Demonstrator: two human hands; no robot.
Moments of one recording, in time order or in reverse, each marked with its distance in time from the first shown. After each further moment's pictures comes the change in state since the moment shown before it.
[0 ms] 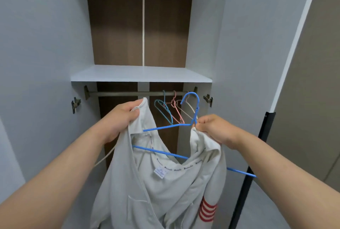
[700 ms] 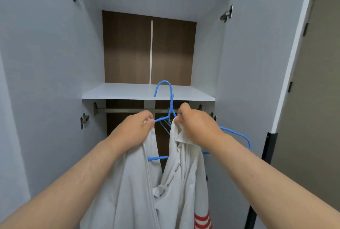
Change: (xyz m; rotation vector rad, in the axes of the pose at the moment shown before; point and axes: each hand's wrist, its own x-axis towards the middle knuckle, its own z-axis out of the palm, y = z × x) left_hand -0.018 0.047 0.031 0.733 0.223 0.279; right_hand 0.018 -0.063 0.011 -0.808 0.397 -0.610
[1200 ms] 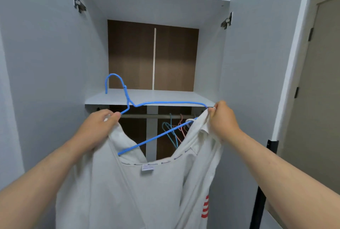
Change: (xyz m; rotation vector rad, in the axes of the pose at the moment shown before) left_hand -0.009 -0.041 -0.054 -0.100 0.253 -0.196; right_hand 0.011 0.085 -0.008 0.403 0.197 0.583
